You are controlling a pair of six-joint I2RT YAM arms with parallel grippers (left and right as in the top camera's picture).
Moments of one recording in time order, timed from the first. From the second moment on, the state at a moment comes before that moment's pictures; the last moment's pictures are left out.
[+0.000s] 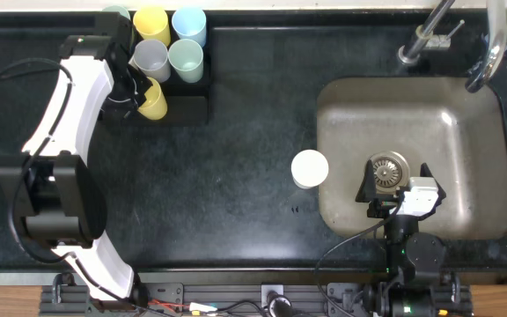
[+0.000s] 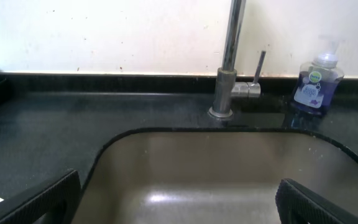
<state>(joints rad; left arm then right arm) -0.02 1.96 1.63 -1.11 -0.11 -0.96 -0.03 0.01 0.06 -0.14 0.01 0.01</state>
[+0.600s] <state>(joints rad) -0.02 1.83 1.60 -1.14 -0.11 -0.94 -0.03 0.01 0.06 -0.14 0.01 0.01</state>
